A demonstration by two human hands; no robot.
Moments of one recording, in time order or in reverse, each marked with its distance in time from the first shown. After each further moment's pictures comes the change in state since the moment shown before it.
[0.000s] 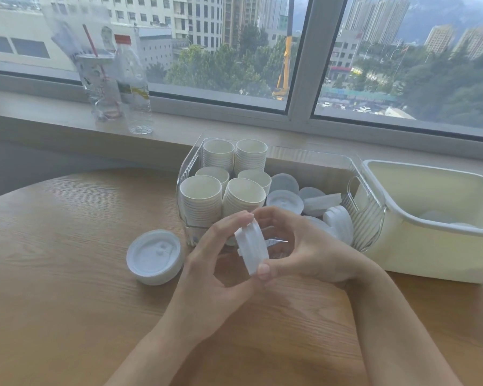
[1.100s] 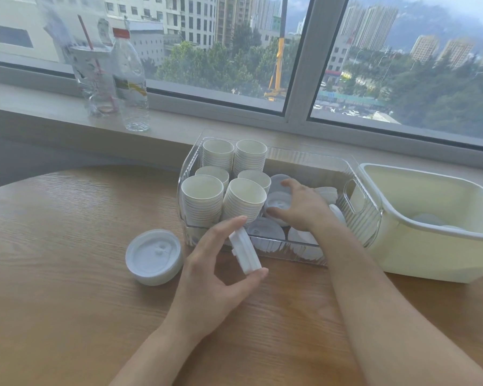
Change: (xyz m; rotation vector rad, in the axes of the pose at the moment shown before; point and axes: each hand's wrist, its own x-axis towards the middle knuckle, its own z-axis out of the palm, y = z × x) left_hand -0.002 -0.018 0.001 0.085 0.069 -0.009; right_hand 0.085 0.035 -0.051 -0.872 0.453 0.474
